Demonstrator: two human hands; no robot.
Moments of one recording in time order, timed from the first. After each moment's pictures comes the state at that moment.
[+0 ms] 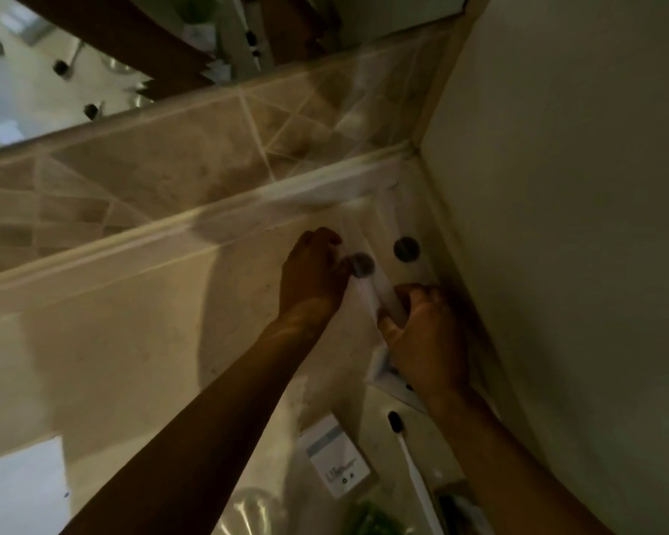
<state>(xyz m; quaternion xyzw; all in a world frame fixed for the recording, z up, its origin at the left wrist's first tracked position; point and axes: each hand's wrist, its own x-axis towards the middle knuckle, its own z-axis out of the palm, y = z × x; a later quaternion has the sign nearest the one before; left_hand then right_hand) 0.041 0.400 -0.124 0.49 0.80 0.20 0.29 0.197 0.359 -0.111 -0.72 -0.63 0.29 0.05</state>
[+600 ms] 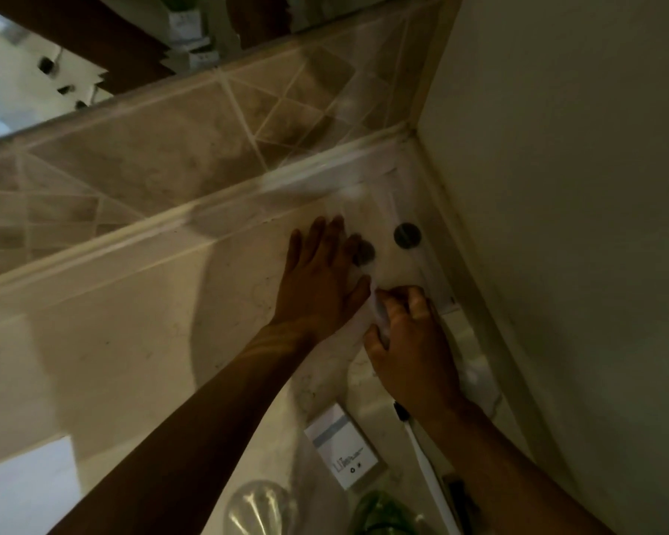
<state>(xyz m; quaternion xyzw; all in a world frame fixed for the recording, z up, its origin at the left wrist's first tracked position) 0.030 0.377 -0.152 0.73 0.66 0.02 0.15 0.191 0.332 -0.121 -0.65 -0.70 0.29 0.07</state>
